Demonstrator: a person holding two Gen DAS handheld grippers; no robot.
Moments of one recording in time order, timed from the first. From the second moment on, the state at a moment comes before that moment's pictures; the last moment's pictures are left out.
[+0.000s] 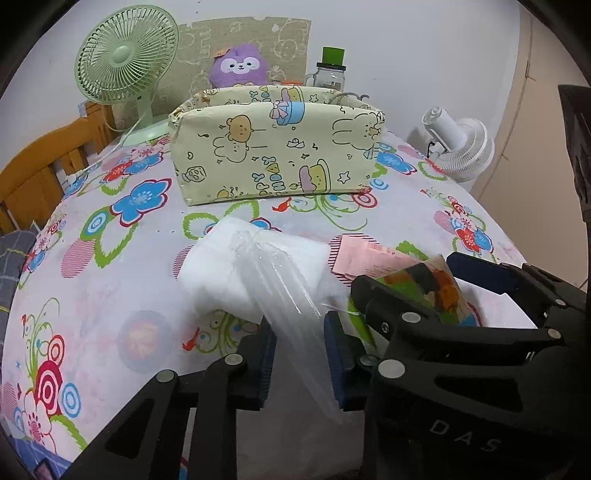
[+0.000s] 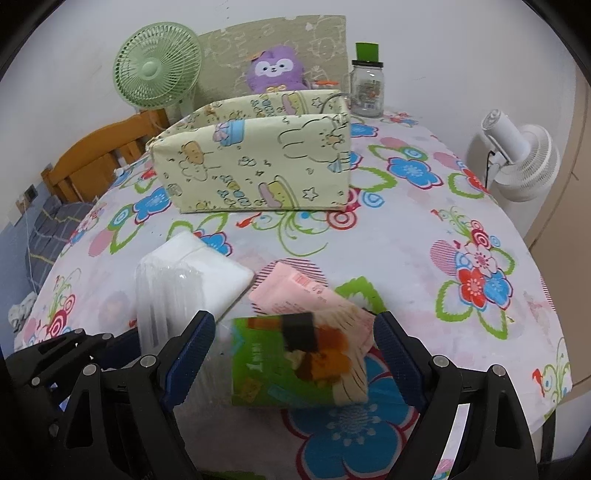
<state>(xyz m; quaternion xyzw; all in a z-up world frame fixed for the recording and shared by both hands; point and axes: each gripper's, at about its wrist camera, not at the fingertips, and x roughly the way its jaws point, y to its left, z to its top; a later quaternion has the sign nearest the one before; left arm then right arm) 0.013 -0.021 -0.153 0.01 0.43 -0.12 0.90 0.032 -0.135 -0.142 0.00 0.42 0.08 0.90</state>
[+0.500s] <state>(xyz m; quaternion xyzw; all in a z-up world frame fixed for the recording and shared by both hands) 0.013 -0.028 -0.154 0.02 0.42 -0.11 0.90 0.035 -0.144 -0.152 0.04 0.44 0.05 0.90</state>
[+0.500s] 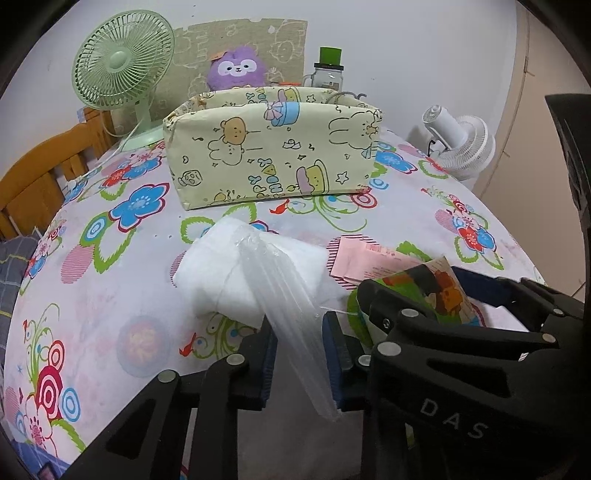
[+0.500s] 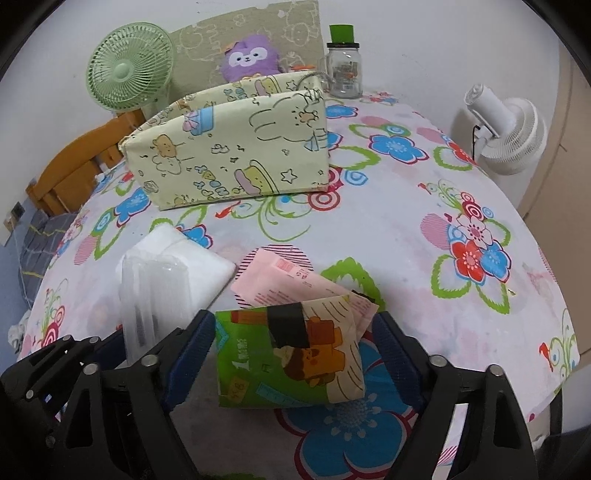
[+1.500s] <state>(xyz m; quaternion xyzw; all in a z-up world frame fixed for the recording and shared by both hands) 0.031 -0.040 -0.111 0.03 0.39 -0.12 0.91 0.045 -0.146 -0.112 0.05 0.40 0.05 0.91</state>
